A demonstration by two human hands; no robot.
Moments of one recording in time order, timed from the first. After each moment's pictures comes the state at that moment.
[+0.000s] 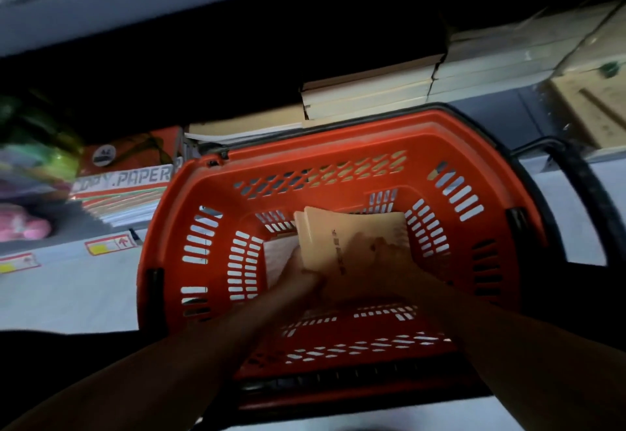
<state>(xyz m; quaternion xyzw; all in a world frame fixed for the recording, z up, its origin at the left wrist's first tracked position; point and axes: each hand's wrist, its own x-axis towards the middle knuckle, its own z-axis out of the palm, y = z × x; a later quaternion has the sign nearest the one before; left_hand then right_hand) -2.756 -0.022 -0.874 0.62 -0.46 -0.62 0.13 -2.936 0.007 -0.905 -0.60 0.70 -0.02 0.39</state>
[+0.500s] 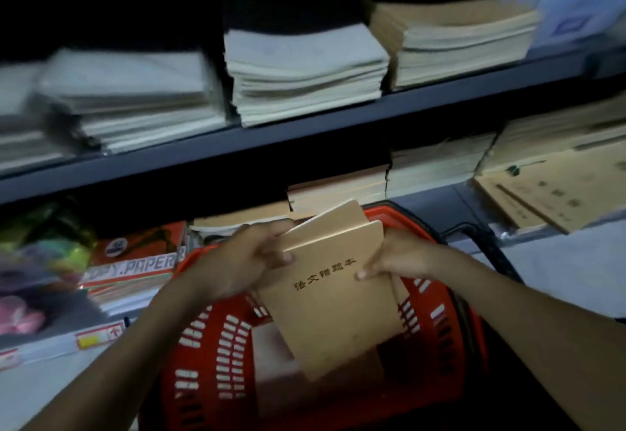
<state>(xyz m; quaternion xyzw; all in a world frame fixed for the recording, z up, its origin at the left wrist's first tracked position) -2.755 -0.086 -0.638 0.38 -0.79 -0.47 0.10 -3.008 -0.034 -0.712 -0.53 0.67 -0.13 0.51</state>
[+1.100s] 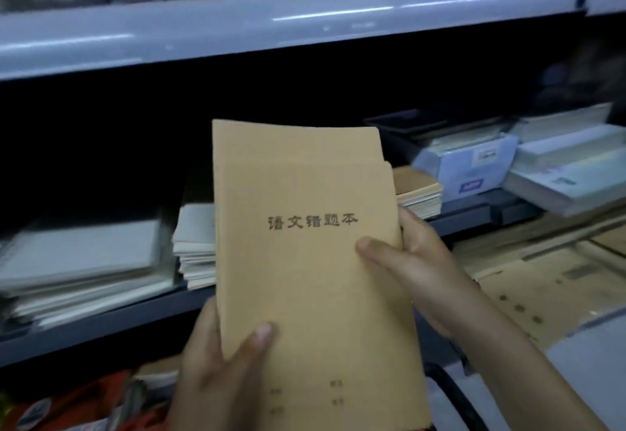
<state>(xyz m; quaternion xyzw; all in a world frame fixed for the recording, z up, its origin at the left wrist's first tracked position) -2.847 -0.062 -0.566 0.44 -0.60 -0.46 0.49 -3.070 -0.036 -0.533 -0.44 0.55 -0.60 0.38</state>
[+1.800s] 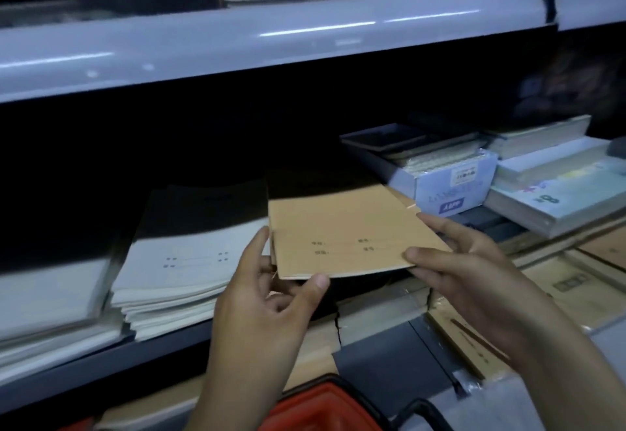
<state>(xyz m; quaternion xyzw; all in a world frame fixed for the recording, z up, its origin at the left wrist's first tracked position) -2.945 -0.093 -0.529 0.41 -0.65 -0.45 0.46 -3.153 -0.032 -0.534 -0.29 0.50 -0.69 0.43</state>
